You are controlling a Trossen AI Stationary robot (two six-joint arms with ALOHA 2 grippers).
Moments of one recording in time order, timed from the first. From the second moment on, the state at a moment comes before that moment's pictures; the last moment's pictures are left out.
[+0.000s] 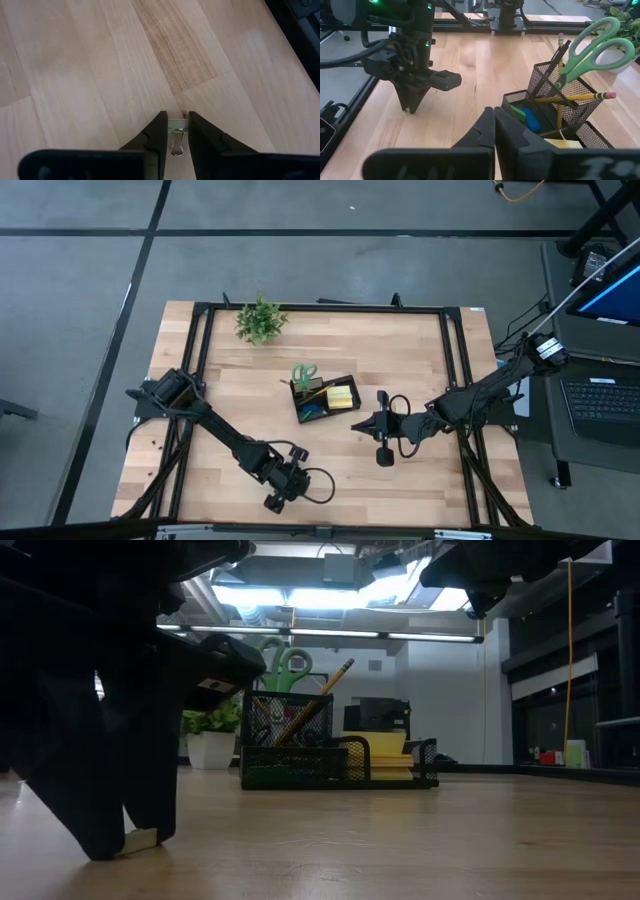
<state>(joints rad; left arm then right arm) -0.59 2.00 1.19 -0.27 -0.12 -0.16 0.51 1.34 0.69 0.22 0.50 0.21</state>
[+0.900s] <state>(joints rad) -0.47 1.82 1.19 -0.47 -0.64 -0.11 0.51 1.34 0.69 0.20 0.49 0.21</state>
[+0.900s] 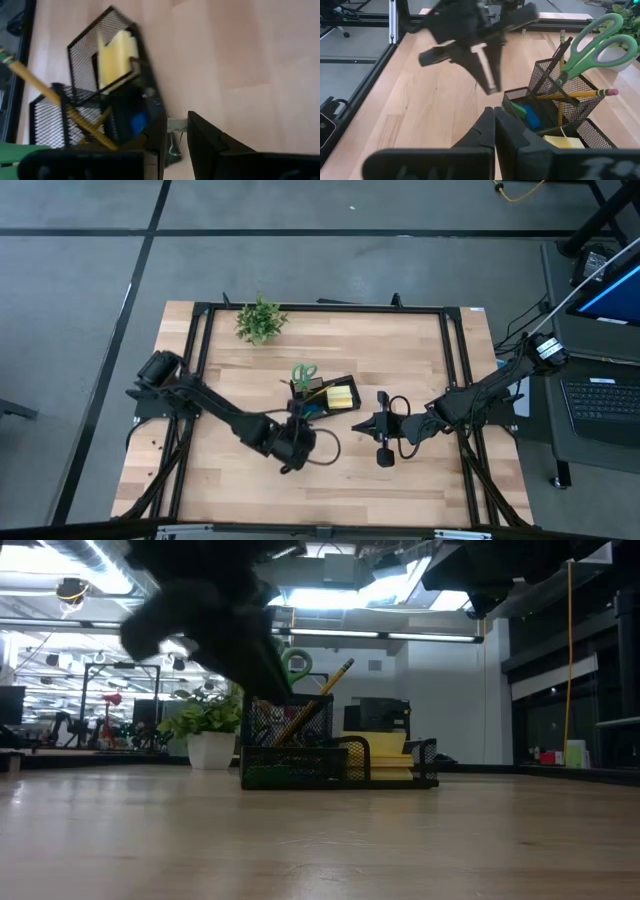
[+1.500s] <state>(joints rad) -0.35 1.86 1.18 -0.51 -0.61 -0.09 0.51 1.34 0.69 0.18 0.49 0.21</state>
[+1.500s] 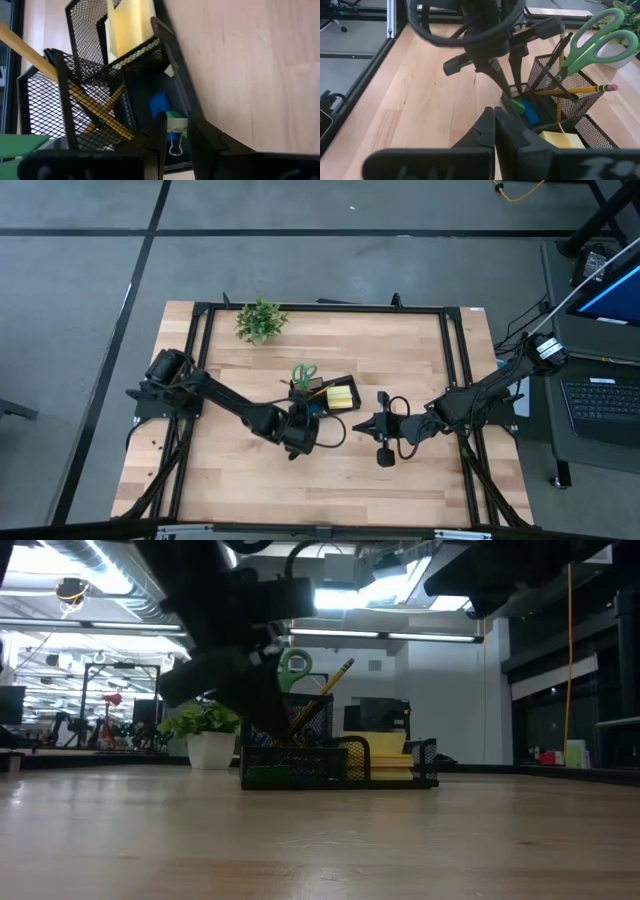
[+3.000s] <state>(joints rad) -0.36 1.44 1.18 -0.60 -0.61 -0.01 0.51 1.18 0.69 0.17 0.50 0.09</state>
